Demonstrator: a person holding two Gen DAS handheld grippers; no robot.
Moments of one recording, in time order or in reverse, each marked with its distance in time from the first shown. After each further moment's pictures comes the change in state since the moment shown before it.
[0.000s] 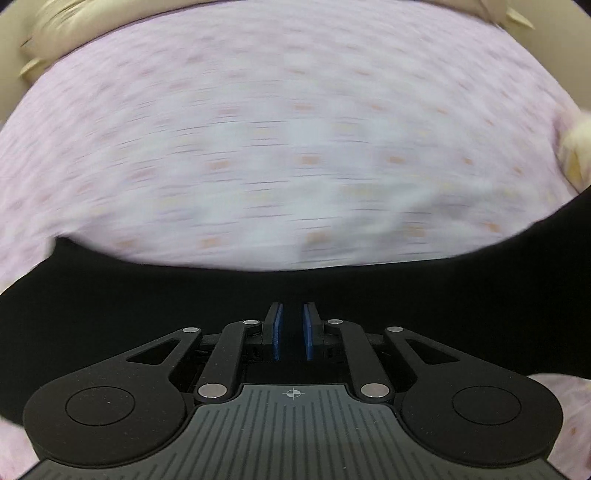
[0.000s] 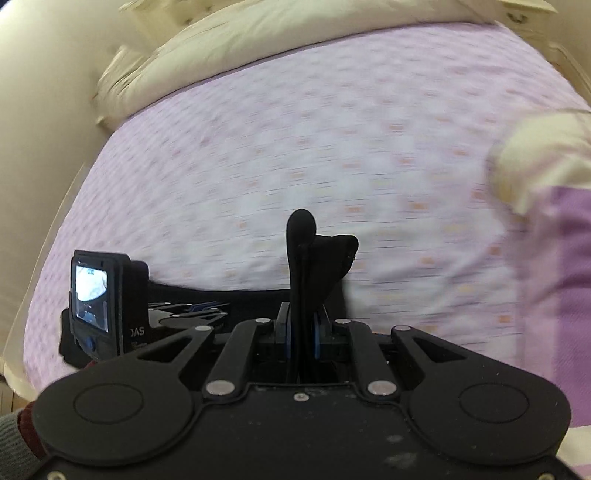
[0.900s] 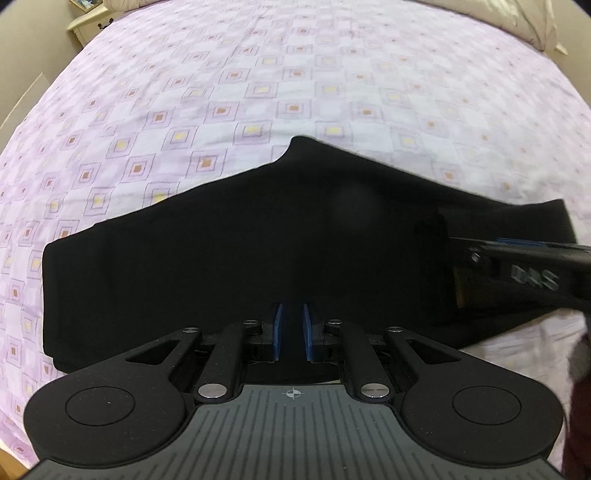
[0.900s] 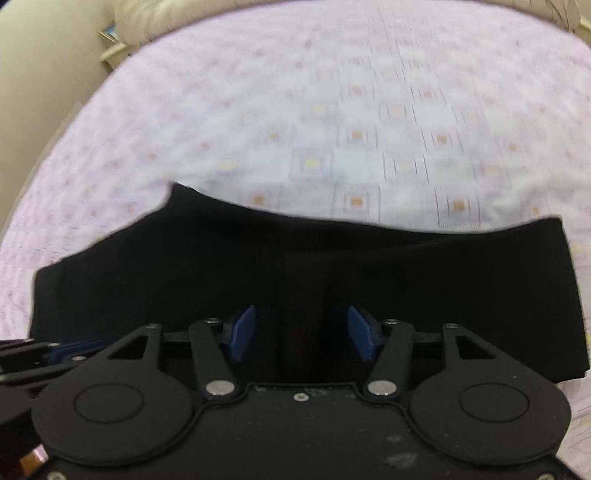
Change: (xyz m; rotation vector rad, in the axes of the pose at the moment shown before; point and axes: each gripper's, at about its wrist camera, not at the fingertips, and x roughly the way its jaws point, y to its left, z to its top) left arm -0.033 0.205 -0.068 -0.070 0.027 -0.001; right arm 0.168 0.218 -0.064 -0.071 0.031 -0.071
